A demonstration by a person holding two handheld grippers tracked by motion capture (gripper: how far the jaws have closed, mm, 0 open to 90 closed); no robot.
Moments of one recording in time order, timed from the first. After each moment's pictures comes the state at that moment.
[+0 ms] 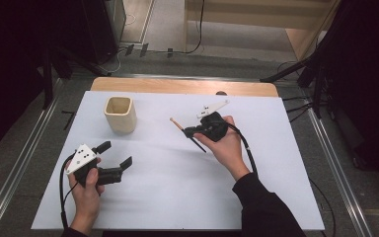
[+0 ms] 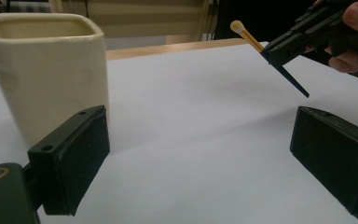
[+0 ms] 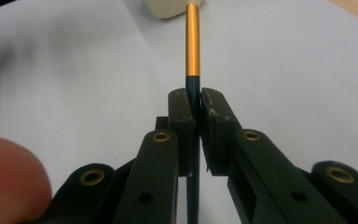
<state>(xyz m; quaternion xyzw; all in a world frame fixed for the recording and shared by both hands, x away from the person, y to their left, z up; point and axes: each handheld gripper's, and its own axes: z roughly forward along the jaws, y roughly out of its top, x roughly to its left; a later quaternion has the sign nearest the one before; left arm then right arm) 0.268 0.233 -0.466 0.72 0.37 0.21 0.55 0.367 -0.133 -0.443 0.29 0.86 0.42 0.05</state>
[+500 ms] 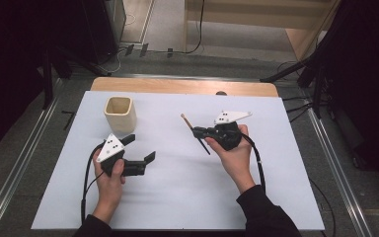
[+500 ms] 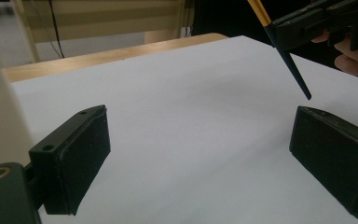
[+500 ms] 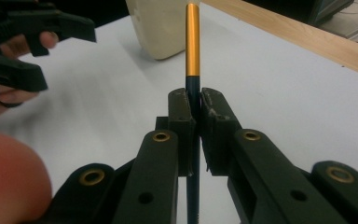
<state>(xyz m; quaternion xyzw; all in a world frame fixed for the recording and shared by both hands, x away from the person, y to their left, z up) 0.292 0.172 -0.465 0.75 0.32 0.18 0.55 0.332 -0.160 -0.440 0.32 0.80 0.50 0.09</state>
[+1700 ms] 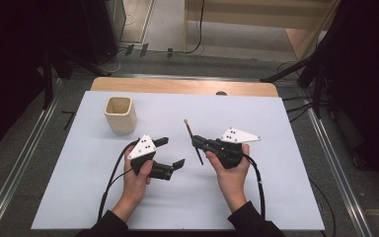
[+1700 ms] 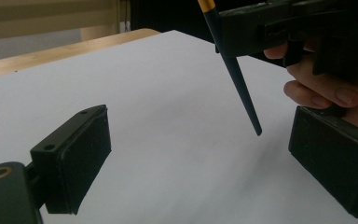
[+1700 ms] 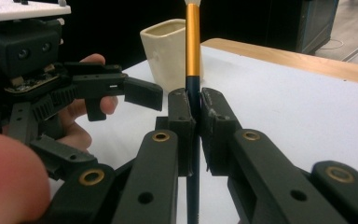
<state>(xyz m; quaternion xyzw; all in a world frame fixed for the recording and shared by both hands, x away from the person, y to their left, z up) 0.291 0.111 -0.471 0.78 0.25 0.10 0.57 0.284 -0.156 -0.454 0.35 0.72 0.58 0.12</state>
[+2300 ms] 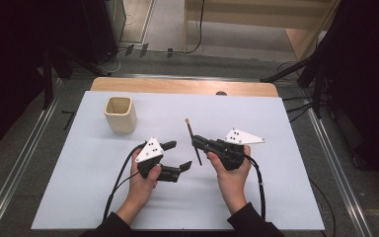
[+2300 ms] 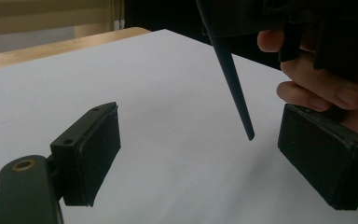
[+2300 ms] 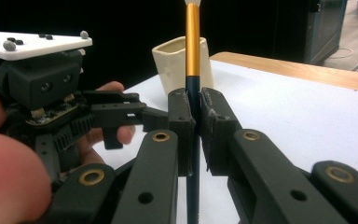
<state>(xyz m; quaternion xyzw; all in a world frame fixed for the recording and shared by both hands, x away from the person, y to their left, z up) 0.282 0.094 -0.473 0.78 0.24 0.09 0.57 0.277 -0.157 -0.450 0.34 0.70 0.61 0.10</state>
